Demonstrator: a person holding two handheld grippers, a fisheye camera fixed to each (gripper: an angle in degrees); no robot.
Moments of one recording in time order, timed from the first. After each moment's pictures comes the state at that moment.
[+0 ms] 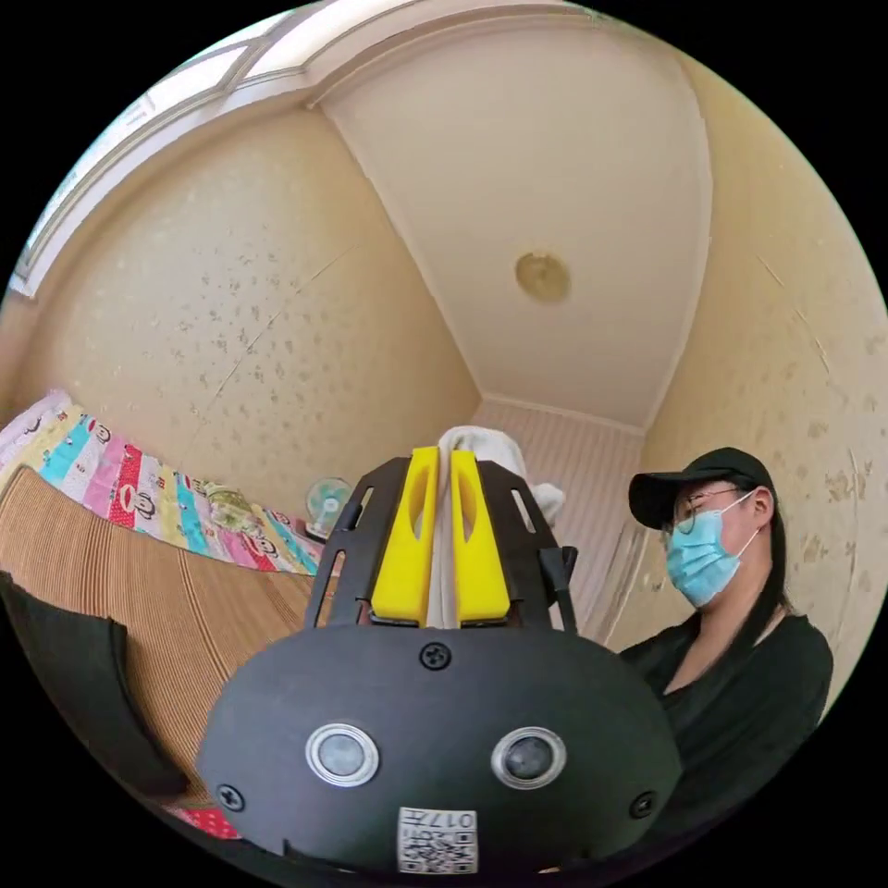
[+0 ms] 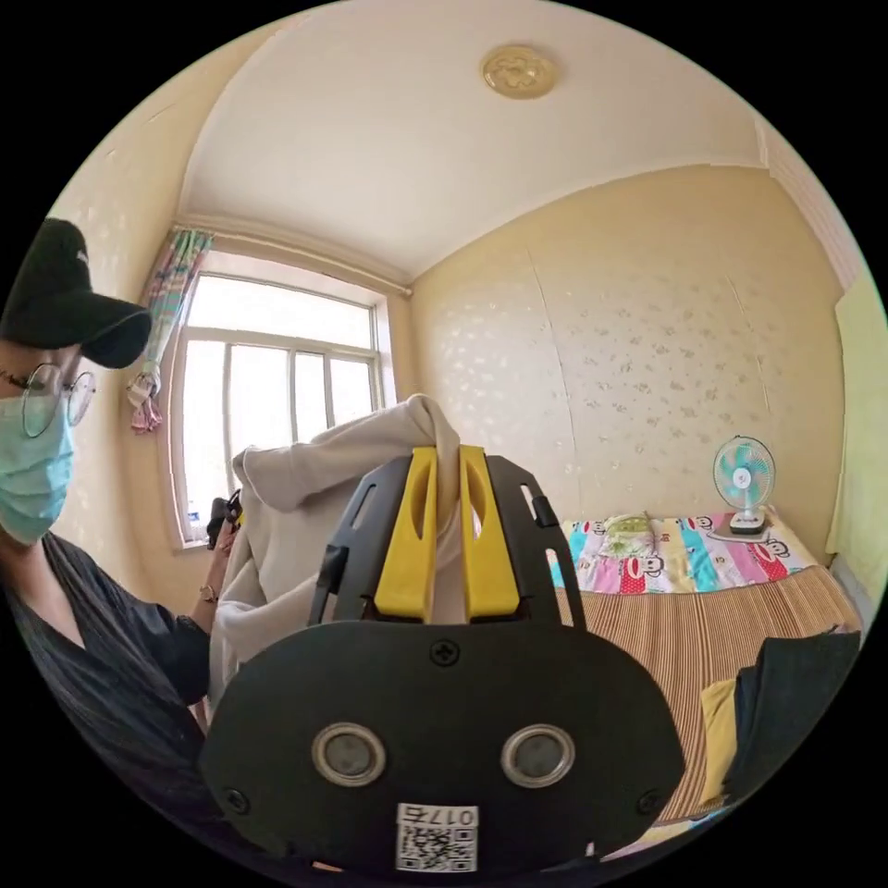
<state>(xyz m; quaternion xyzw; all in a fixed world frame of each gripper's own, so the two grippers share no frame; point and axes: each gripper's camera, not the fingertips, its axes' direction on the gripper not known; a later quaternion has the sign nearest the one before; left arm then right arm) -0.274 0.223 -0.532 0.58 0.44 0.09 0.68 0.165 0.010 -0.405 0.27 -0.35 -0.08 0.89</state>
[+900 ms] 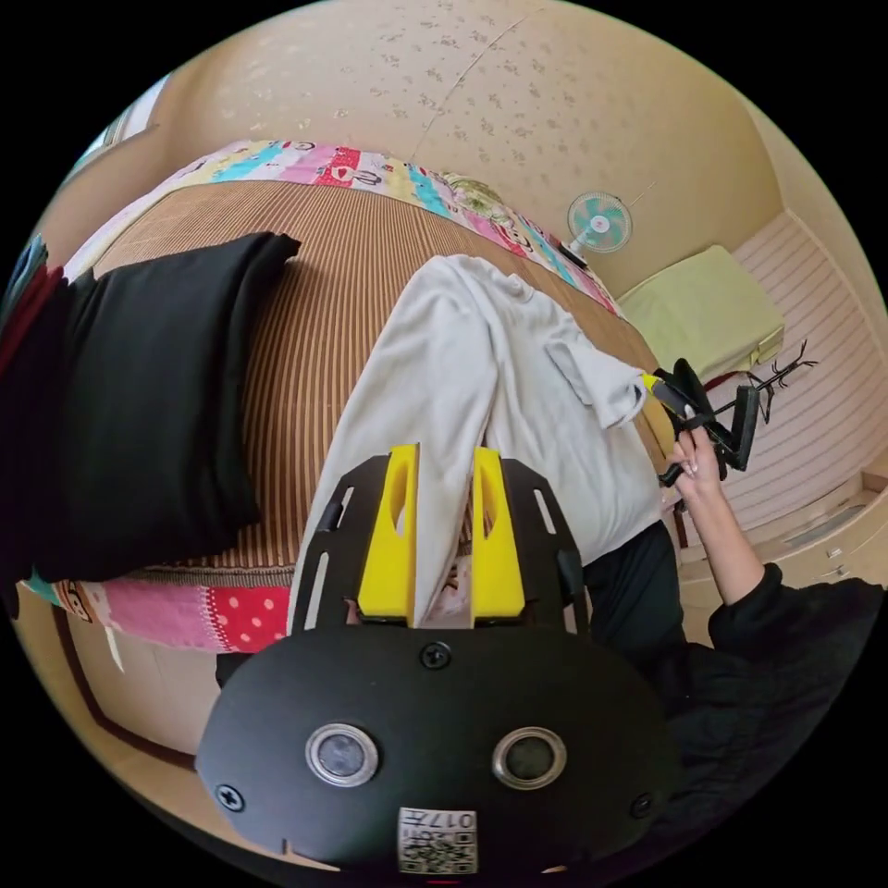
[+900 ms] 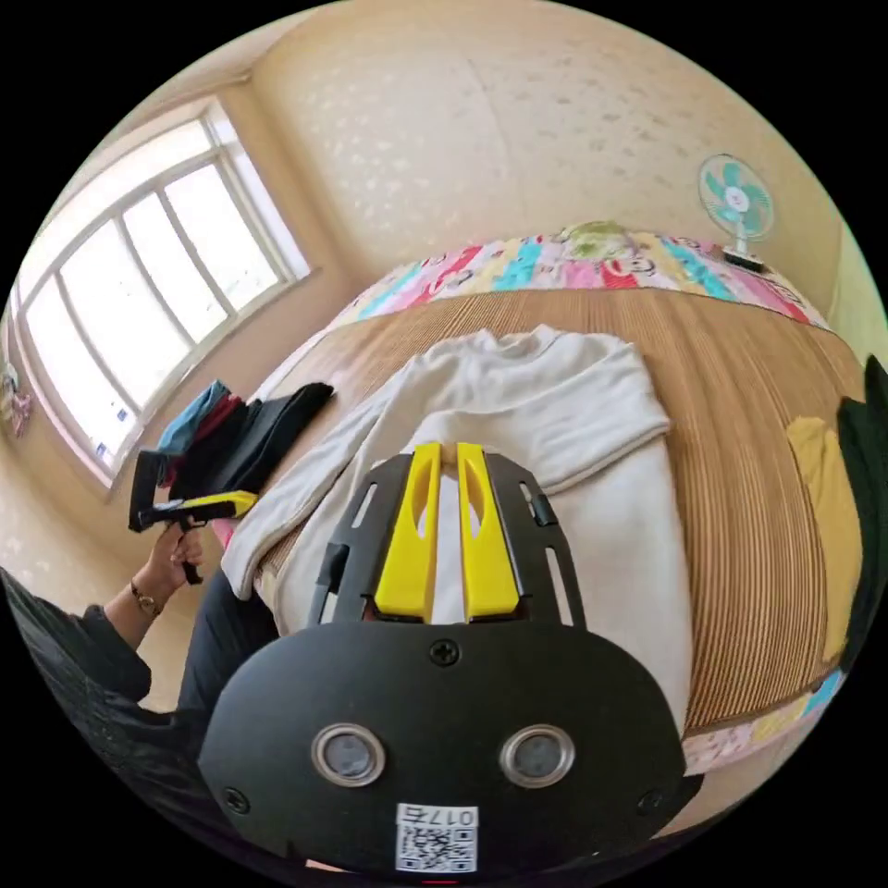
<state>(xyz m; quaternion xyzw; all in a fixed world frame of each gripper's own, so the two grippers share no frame) -0.161 0.000 -0.062 0.17 0.21 -0.04 0.96 0.127 0.083 -0.034 0.02 -0.23 0.09 0.97</state>
